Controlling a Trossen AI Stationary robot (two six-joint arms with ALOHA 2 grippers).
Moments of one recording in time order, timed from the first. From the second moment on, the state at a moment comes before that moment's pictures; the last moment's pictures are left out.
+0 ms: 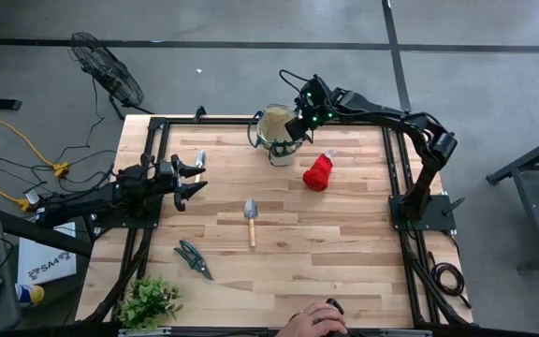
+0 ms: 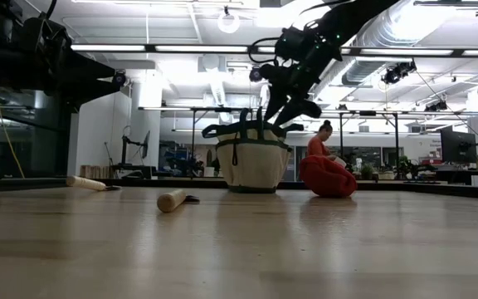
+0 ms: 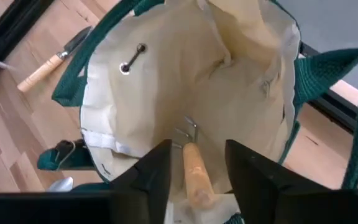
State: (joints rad) left arm 0.20 0.01 0.01 0.01 -0.06 -0.21; right arm -0.63 1.78 1.45 -0.56 -0.22 0.32
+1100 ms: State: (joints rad) left arm 0.20 0.01 0.01 0.01 -0.06 -0.21; right arm -0.62 1.63 1.41 -0.95 0.08 0.44
